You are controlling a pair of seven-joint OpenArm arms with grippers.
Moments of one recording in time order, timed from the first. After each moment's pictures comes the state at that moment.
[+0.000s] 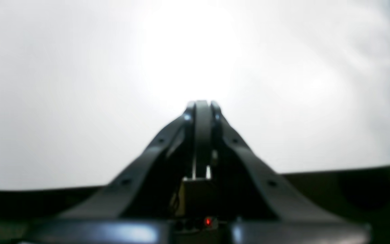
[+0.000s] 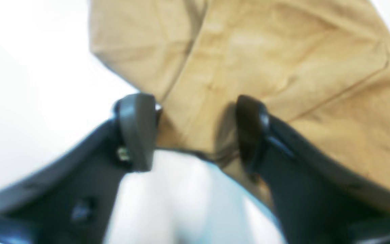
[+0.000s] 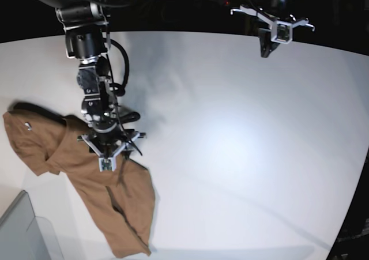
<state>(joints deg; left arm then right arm) 48.4 -10.0 1.4 111.9 -2.1 0.7 0.8 13.5 3.4 -2.1 59.6 -0.3 0.5 -14.0</state>
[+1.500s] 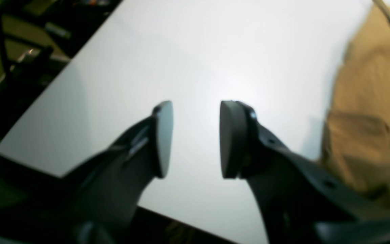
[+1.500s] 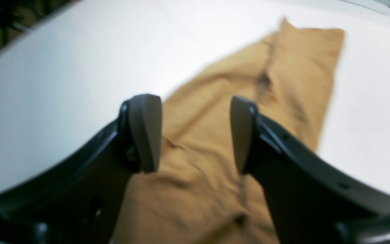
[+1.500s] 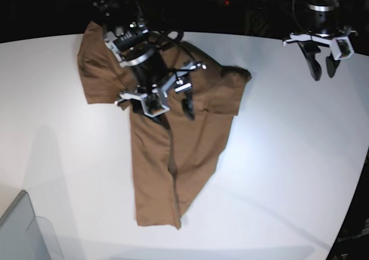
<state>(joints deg) 44.9 -7.3 -18.7 115.7 -19.5 0.5 0.8 -17.4 5.3 -22.9 111.6 -0.3 0.2 -19.6</state>
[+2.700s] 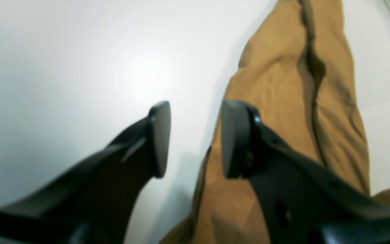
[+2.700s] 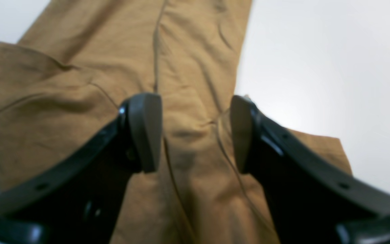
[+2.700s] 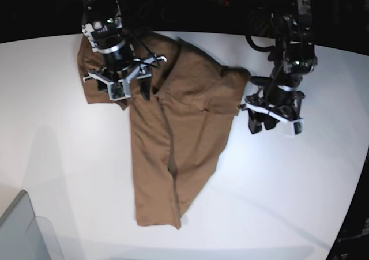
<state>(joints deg) 10.3 -5.0 -4.6 100.6 -26.0 0.8 32.2 -24.1 5.7 -10.9 105.9 -0.2 0.2 -19.4</state>
